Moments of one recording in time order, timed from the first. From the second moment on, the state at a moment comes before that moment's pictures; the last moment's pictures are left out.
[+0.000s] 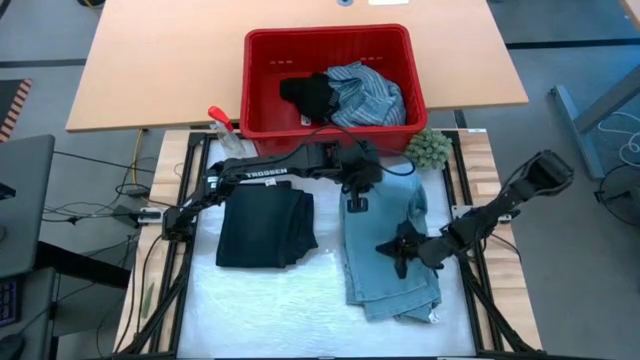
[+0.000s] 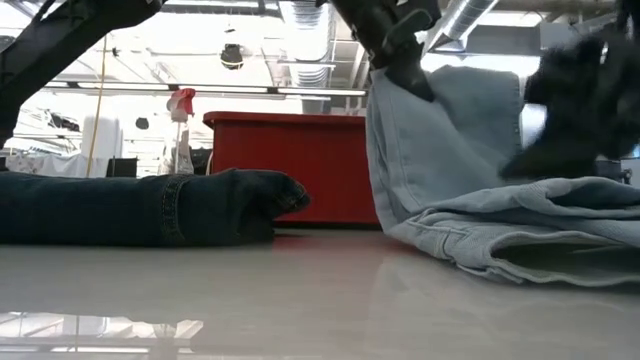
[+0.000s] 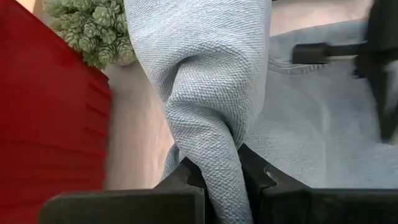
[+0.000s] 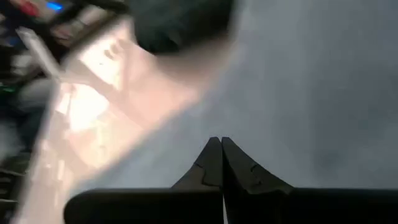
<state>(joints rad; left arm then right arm) 0.15 2.27 2.34 -0.86 -0.05 0.22 0.55 1.20 0.26 0.39 0.56 0.85</state>
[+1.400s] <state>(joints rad) -0.23 2.26 2.16 -0.64 -0.48 0.05 0.82 0.58 0.95 -0.62 0.81 0.88</state>
